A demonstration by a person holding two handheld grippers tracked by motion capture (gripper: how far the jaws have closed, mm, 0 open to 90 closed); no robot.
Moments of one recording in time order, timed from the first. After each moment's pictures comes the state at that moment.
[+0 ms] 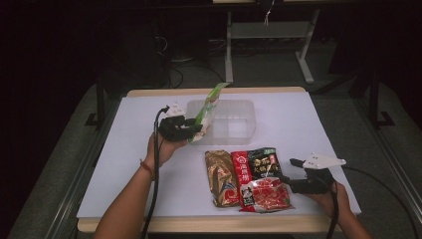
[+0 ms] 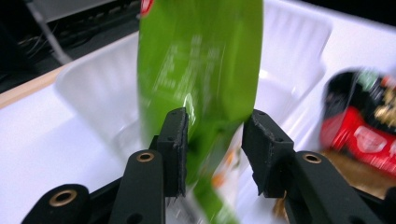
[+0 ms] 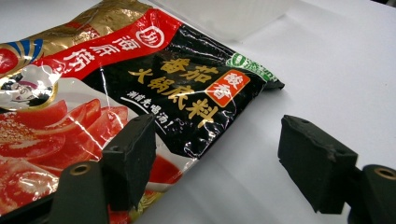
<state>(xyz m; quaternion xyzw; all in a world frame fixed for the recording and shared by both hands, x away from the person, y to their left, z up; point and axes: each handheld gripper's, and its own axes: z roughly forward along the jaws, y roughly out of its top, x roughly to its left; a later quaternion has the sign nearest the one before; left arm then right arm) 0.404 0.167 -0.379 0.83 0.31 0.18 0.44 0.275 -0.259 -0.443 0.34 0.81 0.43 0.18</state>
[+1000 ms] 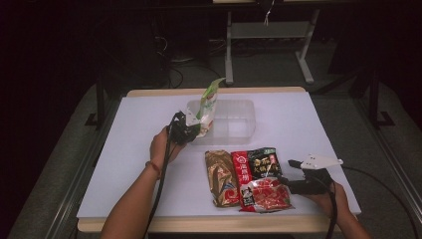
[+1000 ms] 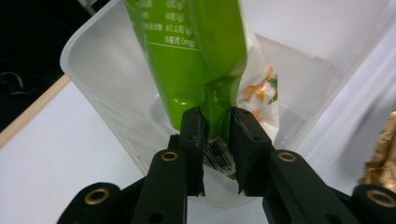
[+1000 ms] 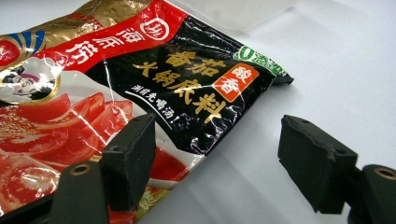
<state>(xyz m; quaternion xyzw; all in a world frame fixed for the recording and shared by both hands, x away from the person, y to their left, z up) 0.412 0.140 -0.405 0.87 0.28 0.28 0.30 0.275 -0.255 -0.445 0.34 0.82 0.43 0.17</state>
